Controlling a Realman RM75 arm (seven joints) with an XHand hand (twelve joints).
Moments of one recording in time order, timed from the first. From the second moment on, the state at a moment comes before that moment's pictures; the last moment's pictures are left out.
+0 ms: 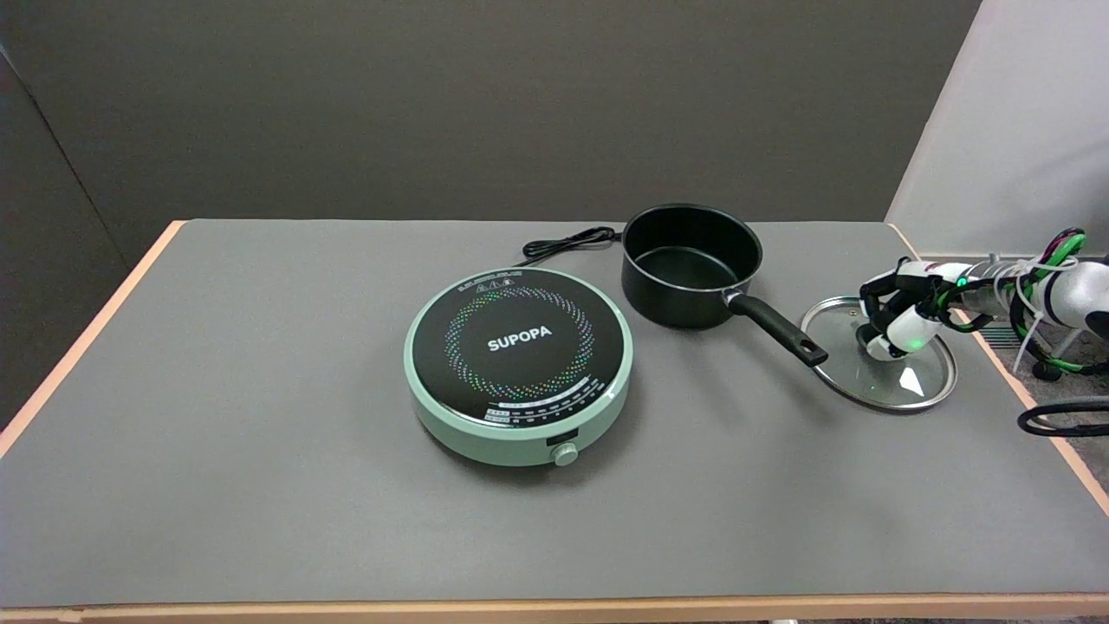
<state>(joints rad) 0.57 -0.16 0.53 -1.25 0.80 0.28 -1.98</state>
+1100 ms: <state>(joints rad) 0.57 -0.17 0.64 -1.28 0.74 0.30 -2.05</state>
